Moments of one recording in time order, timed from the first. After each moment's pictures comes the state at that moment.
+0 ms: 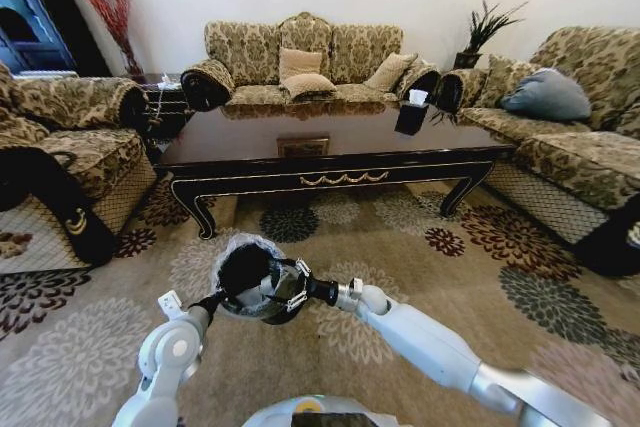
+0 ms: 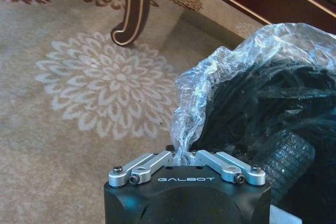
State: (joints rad) left arm 1.44 -1.33 -0.63 -2.15 -1.06 0.66 -0.64; right arm -0.69 1.02 -0.41 1.45 0.72 0.55 -0.73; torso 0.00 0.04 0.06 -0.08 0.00
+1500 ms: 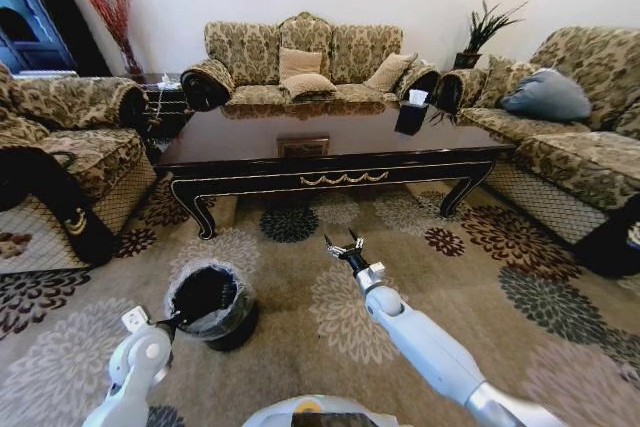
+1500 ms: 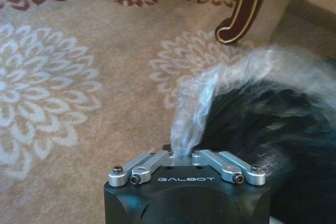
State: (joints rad) left arm 1.48 -1.22 -0.76 -2.00 -1.12 0.61 -0.78; right arm -0.84 1.10 -0.13 1.36 0.57 0.36 0.08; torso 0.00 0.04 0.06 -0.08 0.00
